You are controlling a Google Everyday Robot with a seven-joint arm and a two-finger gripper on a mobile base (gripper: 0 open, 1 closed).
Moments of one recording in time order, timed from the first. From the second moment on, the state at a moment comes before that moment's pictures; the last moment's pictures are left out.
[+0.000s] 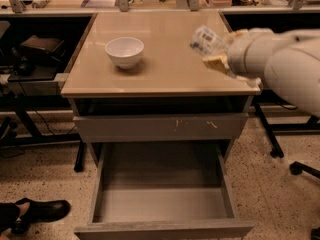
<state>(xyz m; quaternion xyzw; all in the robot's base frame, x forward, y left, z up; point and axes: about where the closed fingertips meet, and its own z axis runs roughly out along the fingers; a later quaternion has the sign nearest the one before) 0.620 -0.165 0.944 -0.35 0.75 -0.10 0.55</state>
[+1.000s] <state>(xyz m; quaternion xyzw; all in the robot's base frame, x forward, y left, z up) 0.663 -0.148 1.017 -0.36 0.71 -0.14 0.59</state>
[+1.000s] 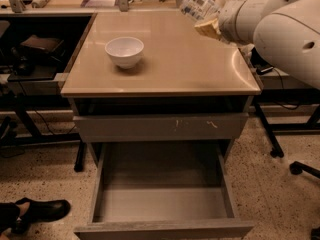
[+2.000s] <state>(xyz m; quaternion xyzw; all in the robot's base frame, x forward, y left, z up) 0.787 -0.190 1.075 -0.34 0.69 -0.19 0.61</state>
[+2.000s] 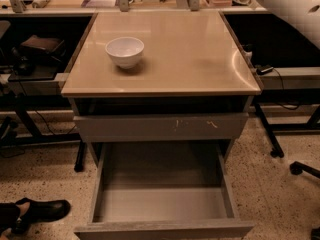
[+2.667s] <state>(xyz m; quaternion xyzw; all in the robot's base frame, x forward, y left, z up) 0.799 -0.230 0.945 -0.35 0.76 -0.17 0.52</state>
